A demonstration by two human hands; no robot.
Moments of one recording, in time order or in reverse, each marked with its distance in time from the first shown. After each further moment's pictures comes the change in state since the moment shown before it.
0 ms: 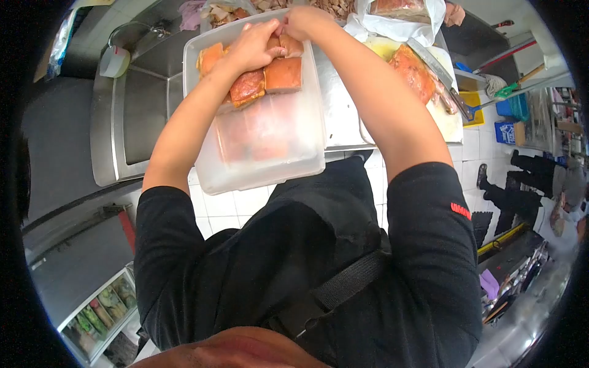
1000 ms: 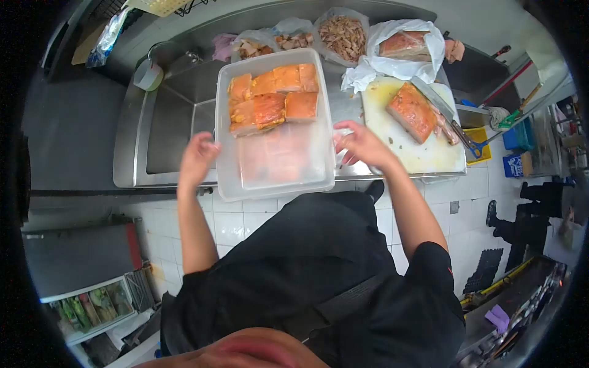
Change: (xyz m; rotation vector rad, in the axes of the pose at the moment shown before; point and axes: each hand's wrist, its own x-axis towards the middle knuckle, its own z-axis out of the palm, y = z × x) left_hand -0.250 0.028 -0.074 -0.511 0.288 -0.789; right_hand -0.218 0.046 0.068 1.212 -0.214 0.042
